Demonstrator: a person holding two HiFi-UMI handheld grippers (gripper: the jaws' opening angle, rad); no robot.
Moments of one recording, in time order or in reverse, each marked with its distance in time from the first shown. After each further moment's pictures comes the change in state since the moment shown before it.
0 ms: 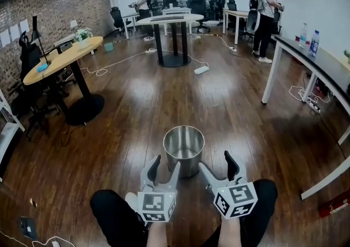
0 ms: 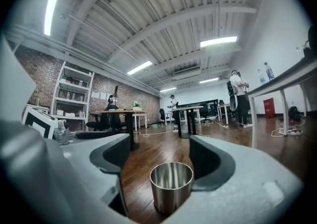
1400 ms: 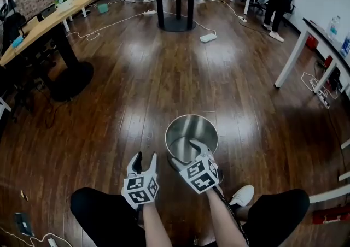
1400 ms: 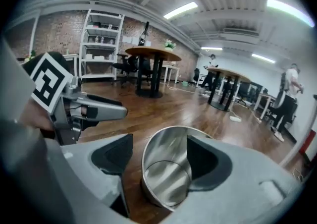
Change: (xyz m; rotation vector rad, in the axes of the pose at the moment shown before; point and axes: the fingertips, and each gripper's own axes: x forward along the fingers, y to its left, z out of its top) left arm 0.102 0.173 -0.224 -0.347 0.313 0.258; right arm 0.238 0.041 -0.223 -0.377 0.579 0.346
